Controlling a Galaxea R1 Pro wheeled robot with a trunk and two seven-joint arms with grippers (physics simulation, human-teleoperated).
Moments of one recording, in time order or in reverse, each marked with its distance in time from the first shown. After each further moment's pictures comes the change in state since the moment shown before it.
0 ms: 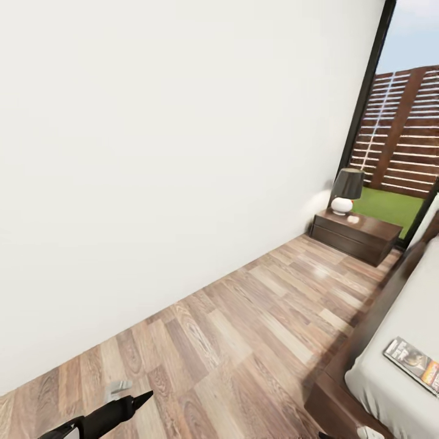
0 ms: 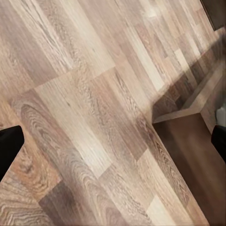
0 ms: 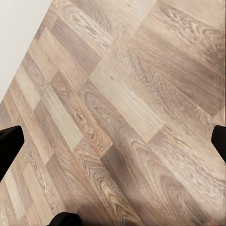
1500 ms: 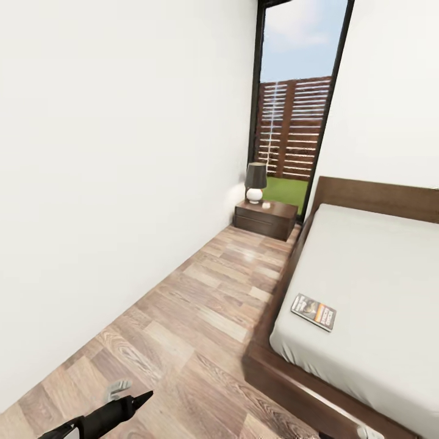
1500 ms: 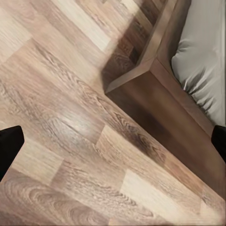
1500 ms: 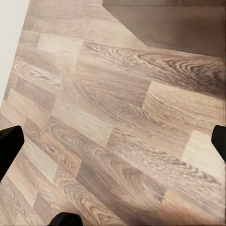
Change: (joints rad) left arm 0.000 0.000 0.000 0.000 0.000 0.000 -0.001; right arm 0.000 0.000 0.000 -0.001 0.000 0.000 0.000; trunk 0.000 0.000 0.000
